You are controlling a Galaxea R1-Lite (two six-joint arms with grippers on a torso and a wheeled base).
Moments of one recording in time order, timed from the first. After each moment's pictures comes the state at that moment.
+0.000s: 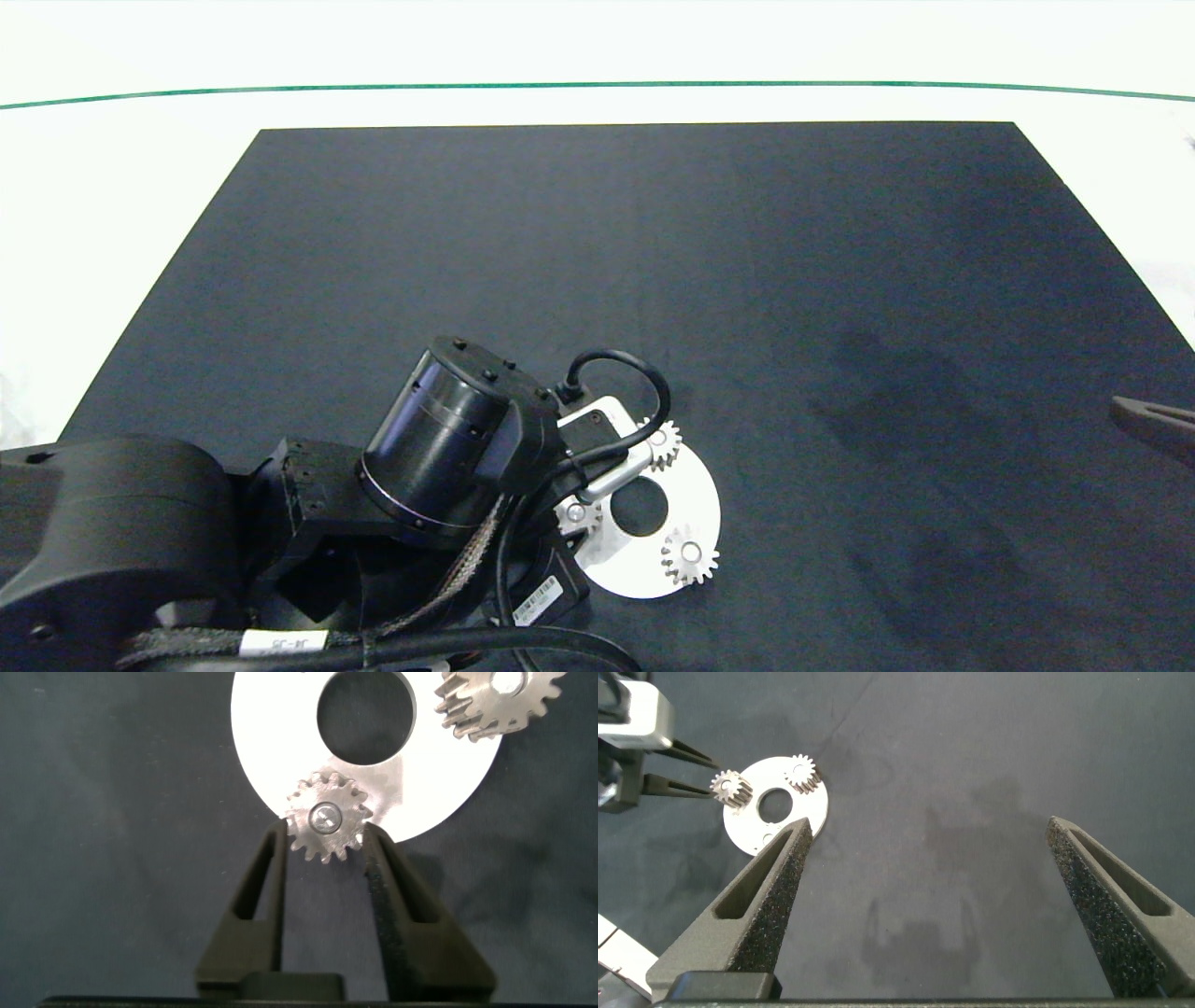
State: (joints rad) left arm -0.92 1.61 -0.96 0.04 0.30 0.35; right arm 0.59 0.94 -0.96 0.23 -0.14 -0.17
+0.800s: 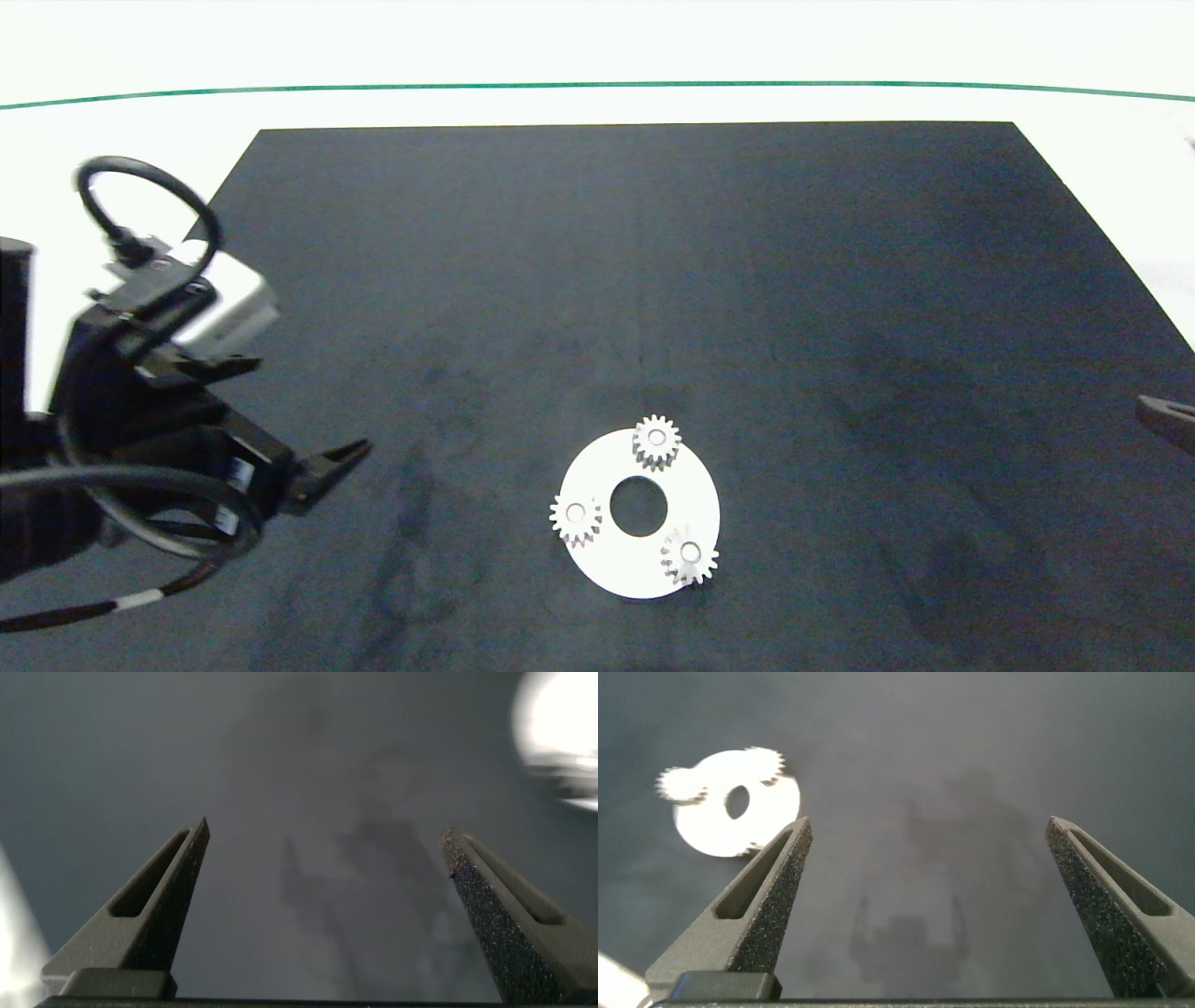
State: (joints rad) left arm -0.46 1.17 -0.81 0.06 0.30 0.31; right arm 0.56 0.90 -0.93 0.24 -0.24 -0.17
